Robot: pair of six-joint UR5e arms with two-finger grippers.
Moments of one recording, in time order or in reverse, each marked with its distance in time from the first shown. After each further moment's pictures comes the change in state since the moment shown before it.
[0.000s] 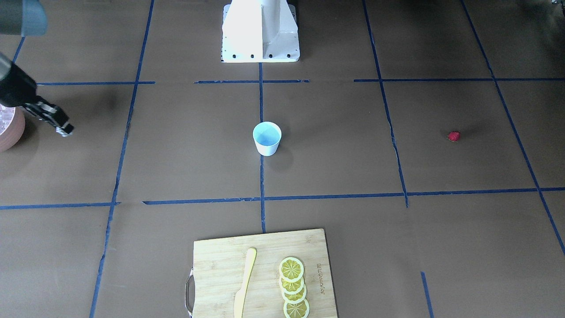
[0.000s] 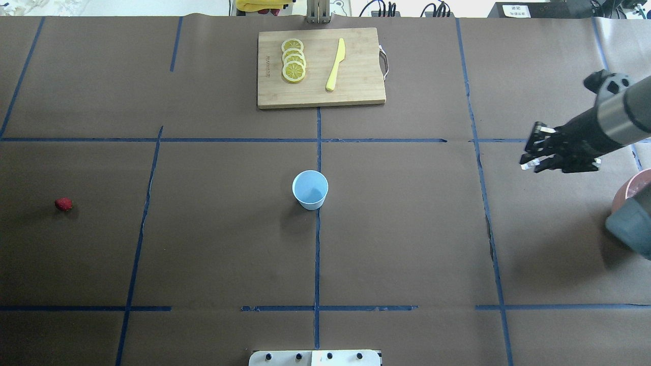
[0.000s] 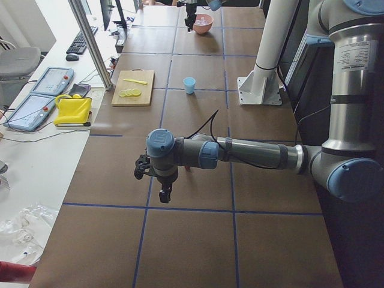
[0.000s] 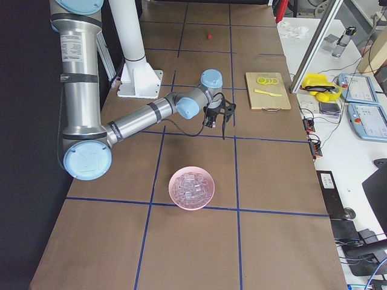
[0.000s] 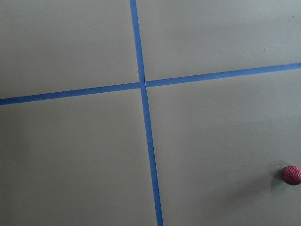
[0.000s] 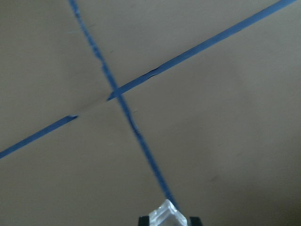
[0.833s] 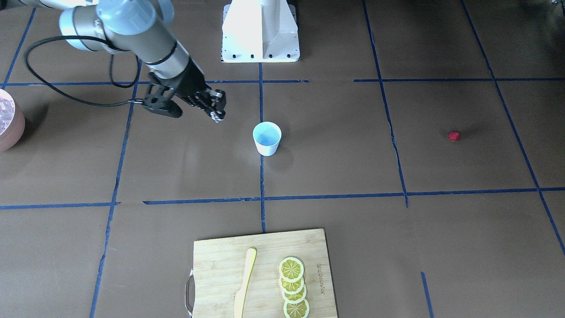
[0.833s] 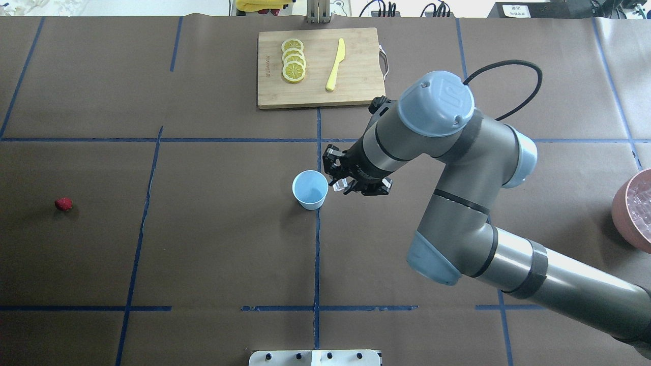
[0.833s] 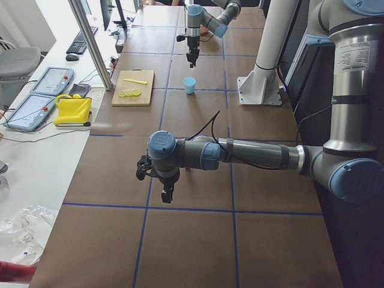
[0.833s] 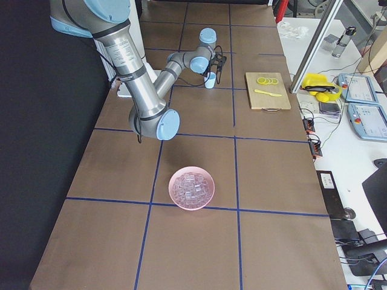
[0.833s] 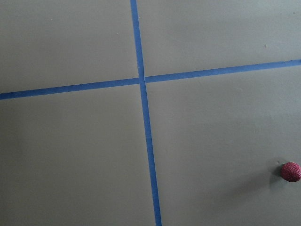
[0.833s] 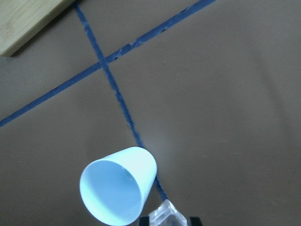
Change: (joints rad) left arm 0.000 0.010 -0.001 0.002 -0.038 -0.001; right arm -0.357 0.545 -0.257 -0.010 -0.208 0.301
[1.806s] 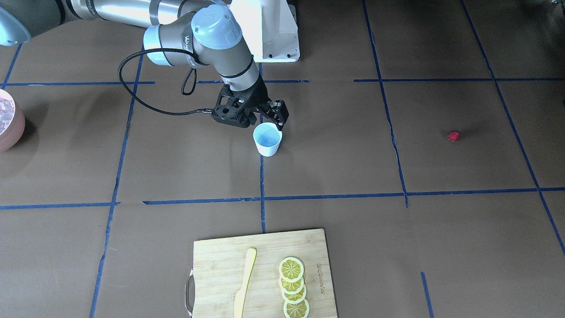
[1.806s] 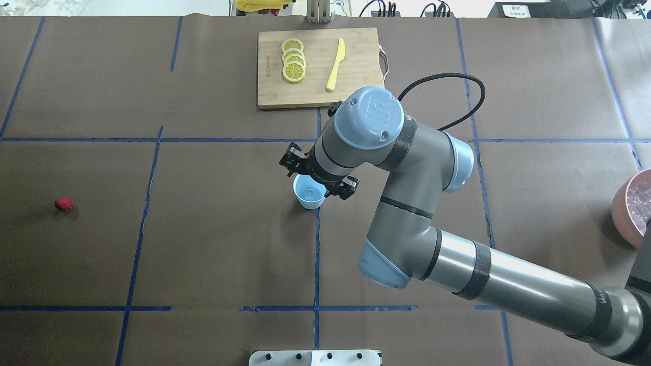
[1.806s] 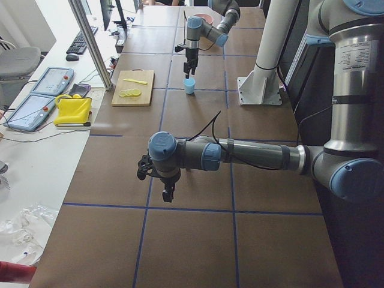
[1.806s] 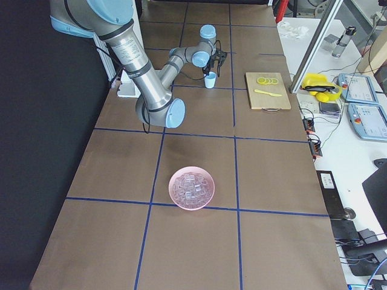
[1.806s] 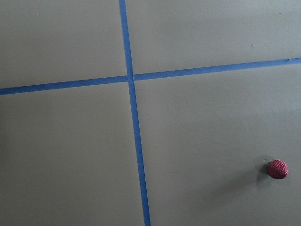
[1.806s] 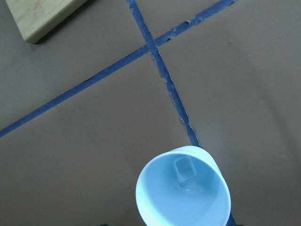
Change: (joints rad) left arm 0.000 0.005 -0.002 -0.004 -0.012 0.000; right arm -0.039 0.103 -0.121 -0.001 -0.085 0.018
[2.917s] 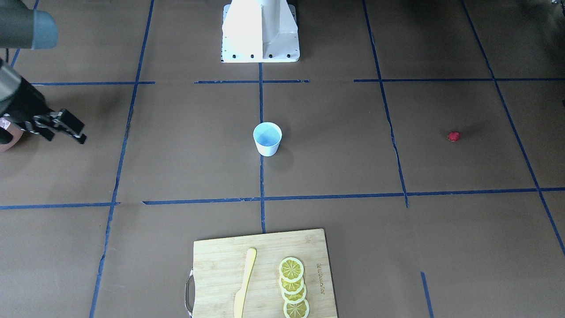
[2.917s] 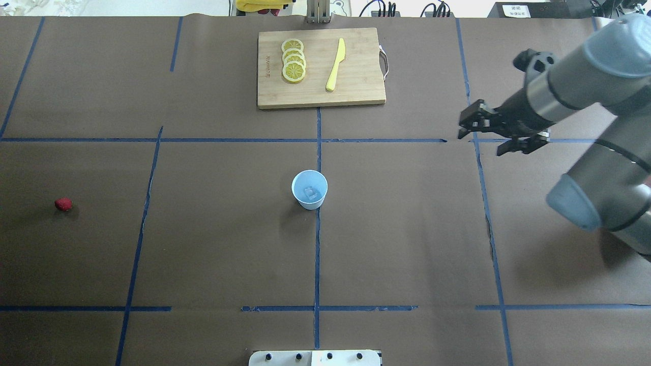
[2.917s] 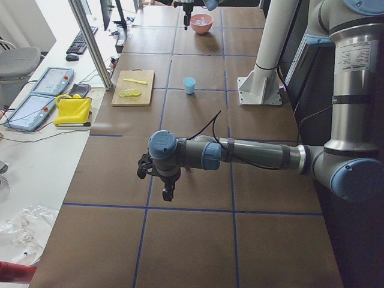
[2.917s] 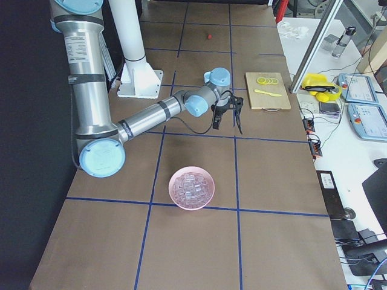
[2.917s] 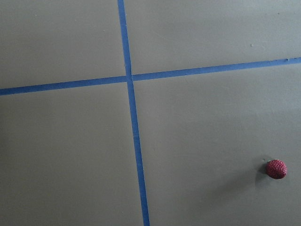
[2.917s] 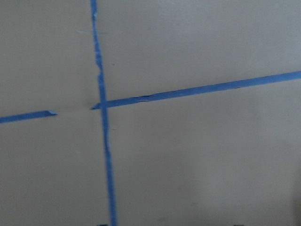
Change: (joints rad) left arm 0.002 0.002 -0.007 0.000 -0.002 -0.001; right arm 0.567 -0.790 0.318 0.006 0.300 -0.929
